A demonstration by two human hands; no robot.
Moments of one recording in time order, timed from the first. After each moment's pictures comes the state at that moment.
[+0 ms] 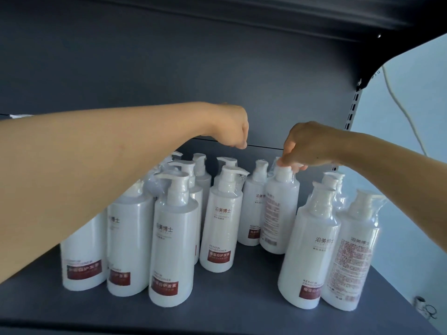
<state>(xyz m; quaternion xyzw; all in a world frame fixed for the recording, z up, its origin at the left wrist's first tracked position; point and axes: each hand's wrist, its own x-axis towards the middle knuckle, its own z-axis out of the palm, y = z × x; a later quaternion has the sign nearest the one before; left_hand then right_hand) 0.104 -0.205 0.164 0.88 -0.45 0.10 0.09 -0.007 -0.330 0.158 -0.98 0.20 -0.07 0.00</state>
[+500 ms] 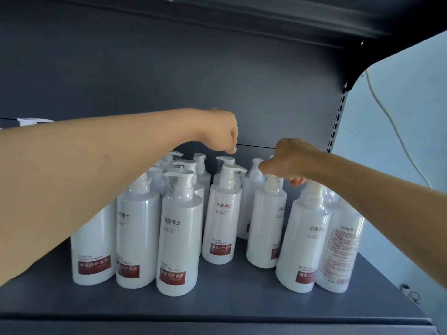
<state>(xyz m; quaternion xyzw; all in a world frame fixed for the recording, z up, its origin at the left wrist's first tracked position) 0.100 -0.182 0.157 0.88 -0.46 0.10 0.08 -0.009 -0.299 0.132 -0.96 0.27 -0.10 0.03</state>
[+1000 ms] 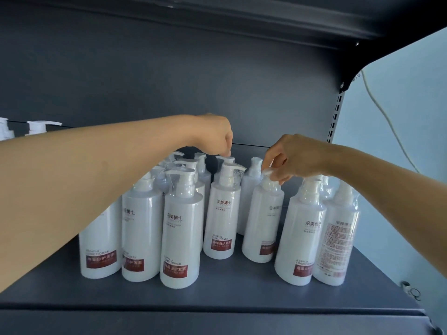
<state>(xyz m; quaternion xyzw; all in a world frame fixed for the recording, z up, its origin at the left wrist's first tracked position) 0.092 -0.172 0.151 0.88 -0.45 0.09 0.07 -0.026 -0.319 0.136 -0.99 0.11 -0.07 0.09</state>
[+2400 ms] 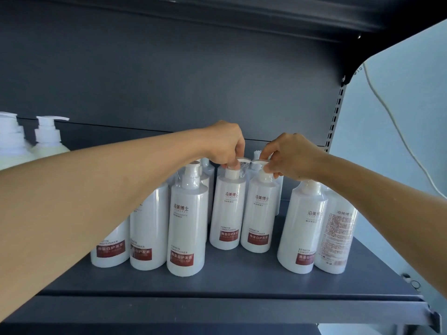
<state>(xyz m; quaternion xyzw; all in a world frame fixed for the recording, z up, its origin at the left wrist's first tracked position) 0.089 -0.178 0.126 0.86 -0.49 0.08 0.11 -0.015 -0.310 0.113 -0.98 0.13 -0.17 0.02</state>
